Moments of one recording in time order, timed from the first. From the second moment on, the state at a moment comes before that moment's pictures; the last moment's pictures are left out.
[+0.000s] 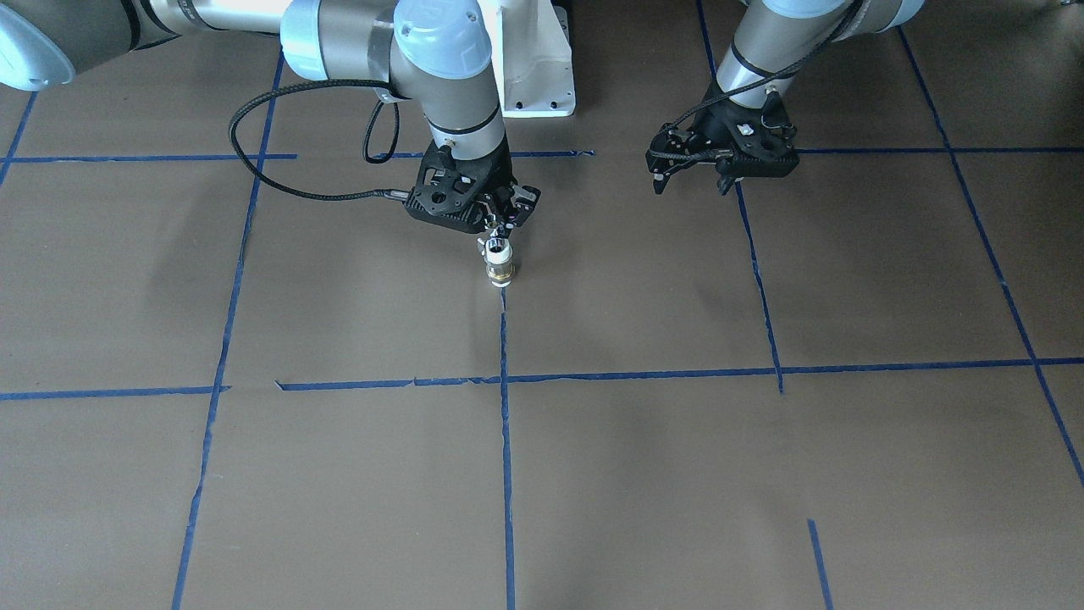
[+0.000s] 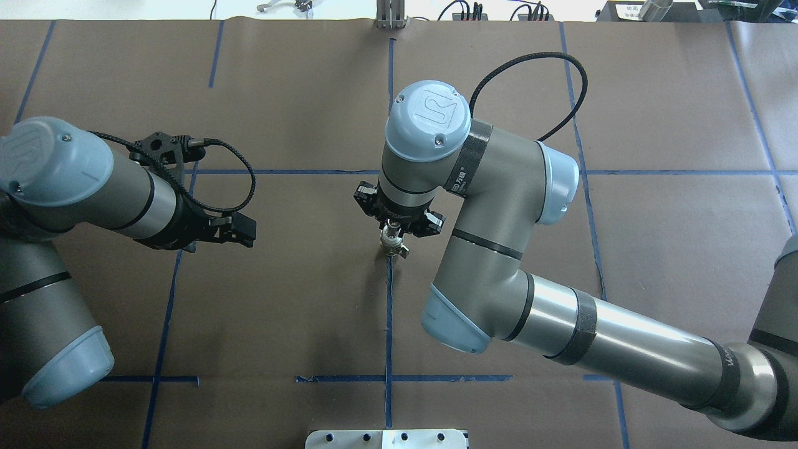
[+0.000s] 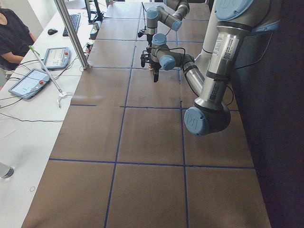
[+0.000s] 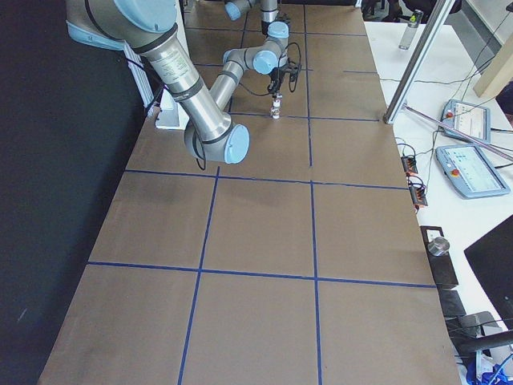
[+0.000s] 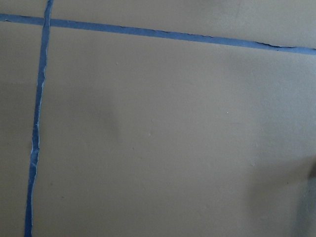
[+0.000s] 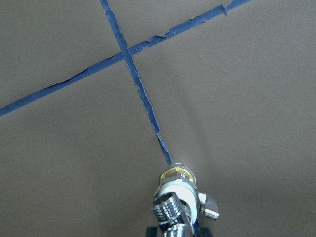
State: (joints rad) left arm -0.64 -1.85 -2.07 -1.64 -1.98 -1.22; right arm 0.54 -0.75 1.65 -1.64 1.95 1.62
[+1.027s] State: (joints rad) left arm -0.64 -1.85 -2.08 -1.64 -1.98 -1.22; right arm 0.53 -0.76 1.64 -1.64 1.95 1.61
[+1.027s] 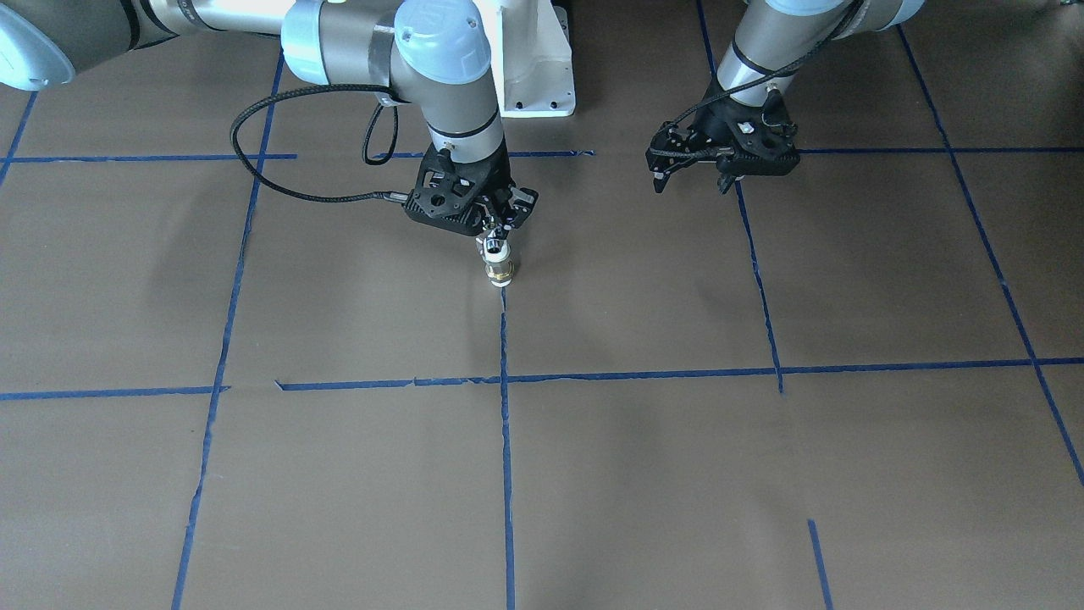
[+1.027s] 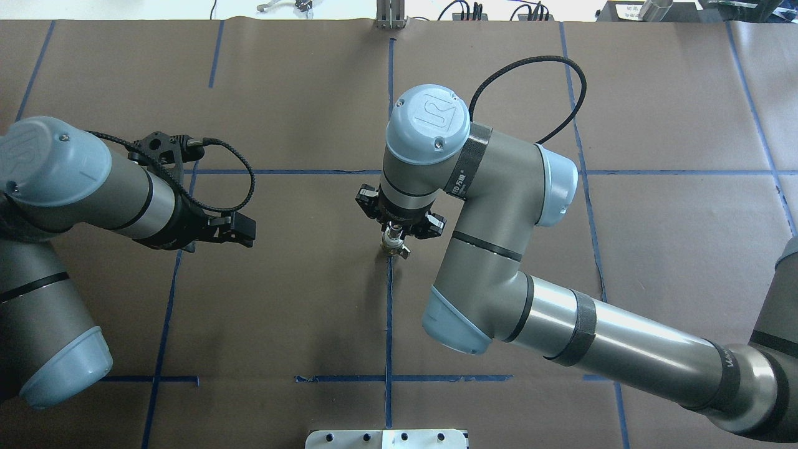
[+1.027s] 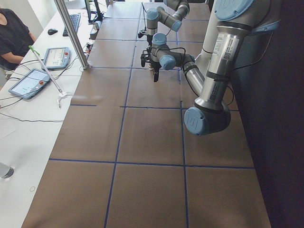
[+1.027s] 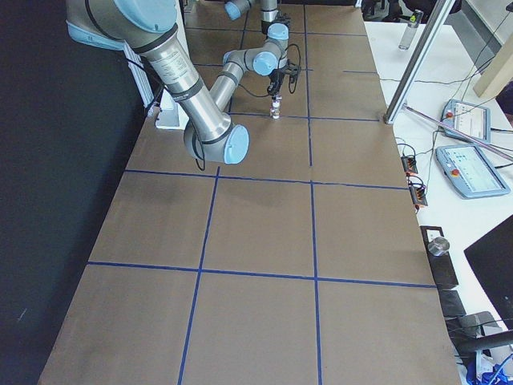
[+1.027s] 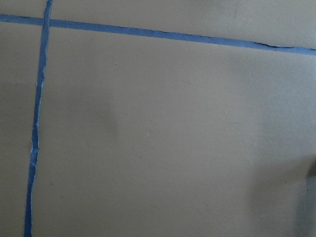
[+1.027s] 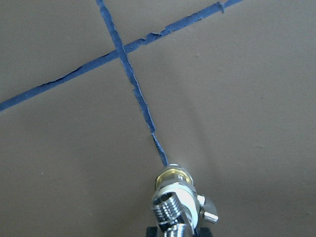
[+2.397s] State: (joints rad) left arm -0.65 -1.82 -2.08 -1.64 -1.98 -1.21; right arm 0.65 -1.11 2.06 -1.65 1.99 1.49
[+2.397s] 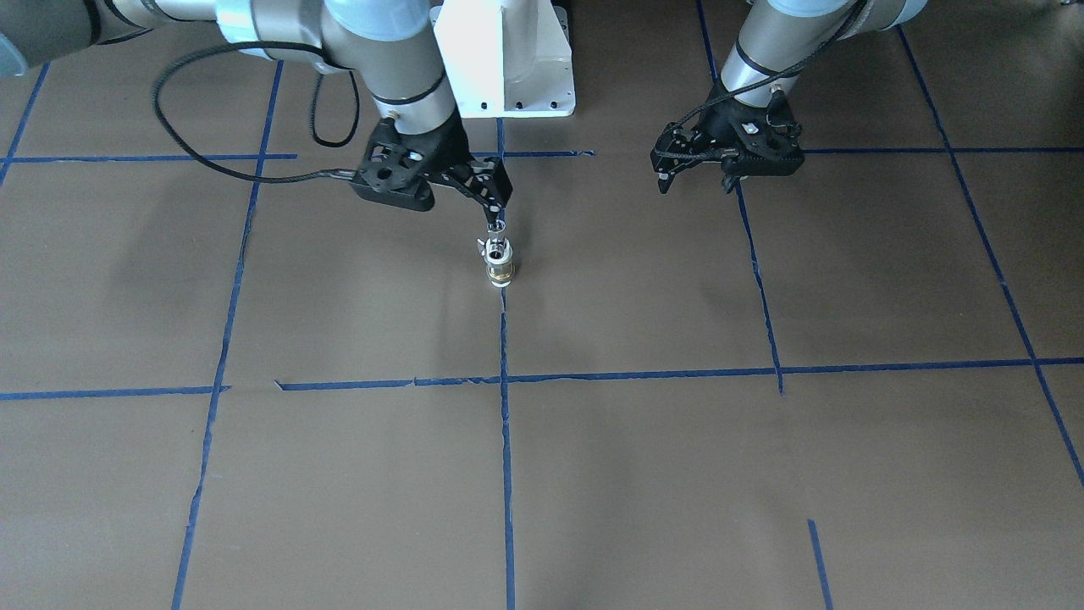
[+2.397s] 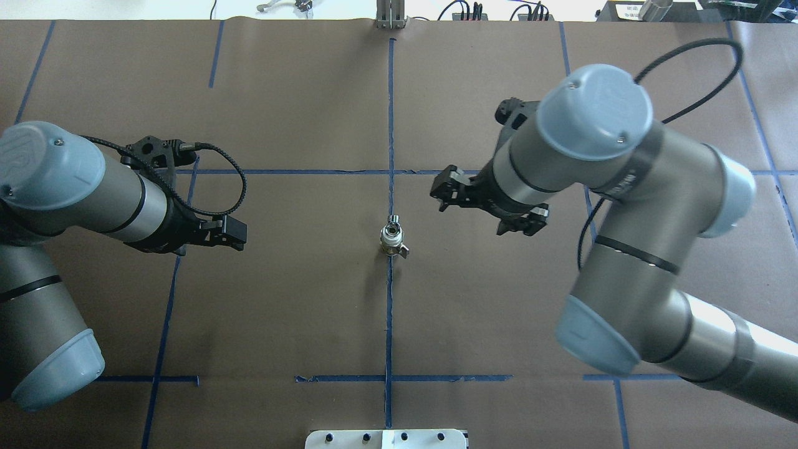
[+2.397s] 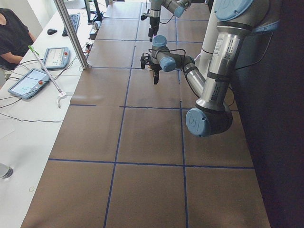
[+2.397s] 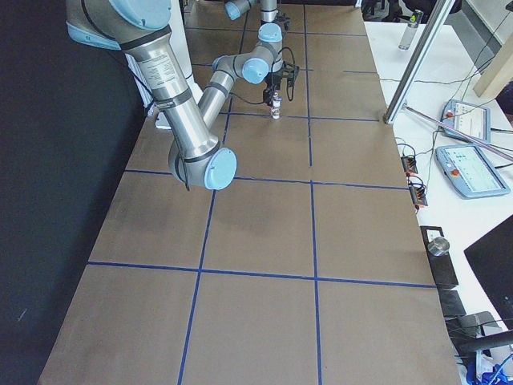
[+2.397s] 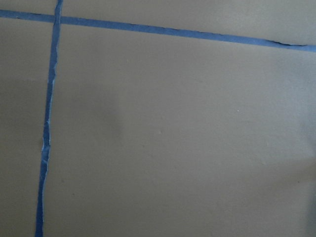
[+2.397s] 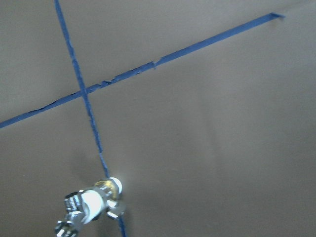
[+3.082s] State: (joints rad) left arm -0.75 -1.61 -2.15 -1.64 -2.00 -0.88; right arm 1.08 -1.53 2.11 -1.64 2.14 0.78
